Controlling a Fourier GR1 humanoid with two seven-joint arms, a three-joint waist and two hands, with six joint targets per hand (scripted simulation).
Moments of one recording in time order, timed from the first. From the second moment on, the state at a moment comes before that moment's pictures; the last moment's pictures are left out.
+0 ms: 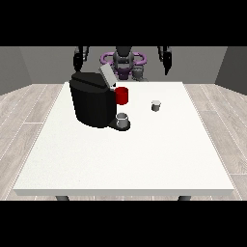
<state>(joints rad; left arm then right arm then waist) -0.04 0.13 -0.03 -1.58 0.01 -0.03 -0.04 0.01 -0.12 0.00 -1.57 -0.02 -0.02 -0.04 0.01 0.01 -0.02</state>
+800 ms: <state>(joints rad) -0.15 0.19 0.00 -1.44 -0.03 -0.11 -0.05 -0.02 -0.06 -0.02 -1.54 -0.08 0.00 -0.12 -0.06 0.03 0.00</state>
